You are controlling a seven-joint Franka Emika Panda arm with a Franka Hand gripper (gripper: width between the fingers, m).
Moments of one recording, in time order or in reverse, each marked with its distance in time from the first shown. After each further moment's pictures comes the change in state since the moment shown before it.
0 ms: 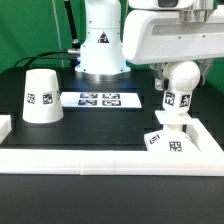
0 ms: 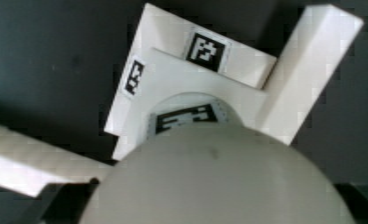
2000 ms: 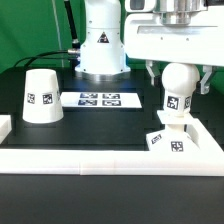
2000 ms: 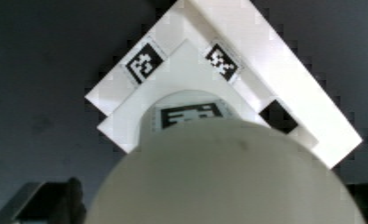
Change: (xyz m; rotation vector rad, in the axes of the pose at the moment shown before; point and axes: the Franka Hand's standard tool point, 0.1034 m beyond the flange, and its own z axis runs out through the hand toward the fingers) arm 0.003 0.007 0.003 0.058 0.015 0.996
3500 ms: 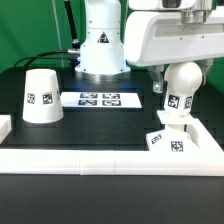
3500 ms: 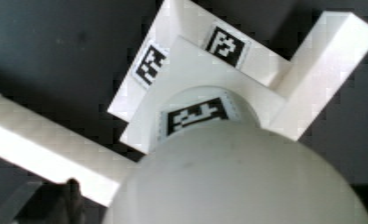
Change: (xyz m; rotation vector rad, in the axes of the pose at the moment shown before) arm -0.001 -0.001 -0.001 -0.054 0.004 -1.371
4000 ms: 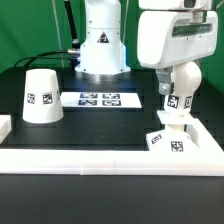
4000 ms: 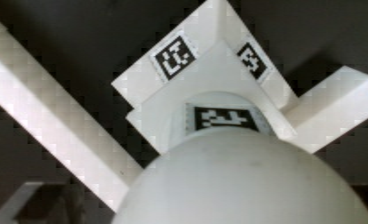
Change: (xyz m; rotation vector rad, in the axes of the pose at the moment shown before) arm -0.001 0.002 0.001 -0.008 -0.005 -0.247
